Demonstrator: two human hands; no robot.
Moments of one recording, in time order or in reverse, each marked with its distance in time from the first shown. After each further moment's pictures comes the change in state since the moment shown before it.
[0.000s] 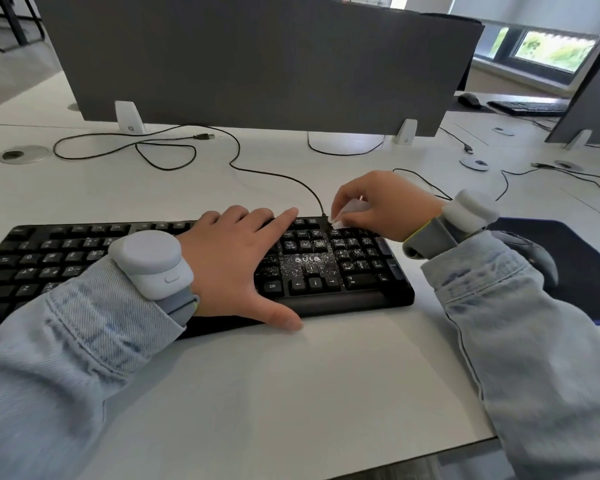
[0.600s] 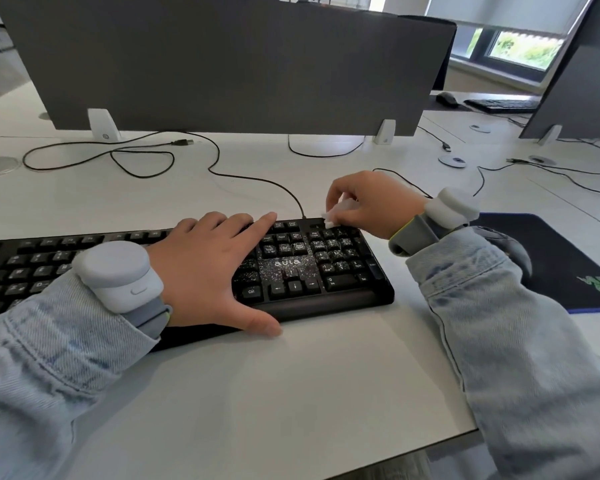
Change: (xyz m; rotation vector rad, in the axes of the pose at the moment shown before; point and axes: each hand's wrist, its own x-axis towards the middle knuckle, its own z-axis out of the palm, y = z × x) left_hand -0.001 0.002 -0.003 -0.013 -0.044 0.001; right_hand -0.005 0.015 -0.001 0.021 0.036 0.097
